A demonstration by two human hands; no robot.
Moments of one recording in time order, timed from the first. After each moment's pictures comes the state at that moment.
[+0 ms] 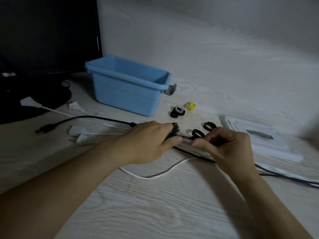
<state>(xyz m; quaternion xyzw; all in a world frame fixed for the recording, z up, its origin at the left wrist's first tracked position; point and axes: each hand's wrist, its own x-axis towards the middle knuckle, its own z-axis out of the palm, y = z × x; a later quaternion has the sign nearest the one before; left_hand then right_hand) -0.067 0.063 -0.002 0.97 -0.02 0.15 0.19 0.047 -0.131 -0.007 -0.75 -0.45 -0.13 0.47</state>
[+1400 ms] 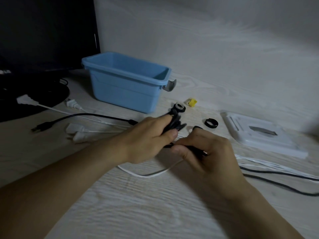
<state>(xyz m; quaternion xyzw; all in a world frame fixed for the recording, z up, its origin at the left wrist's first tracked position) -0.072 0.066 -0.005 0.91 -0.05 0.16 0.37 0.009 -0.113 -0.008 -0.70 -0.59 -0.15 0.38</state>
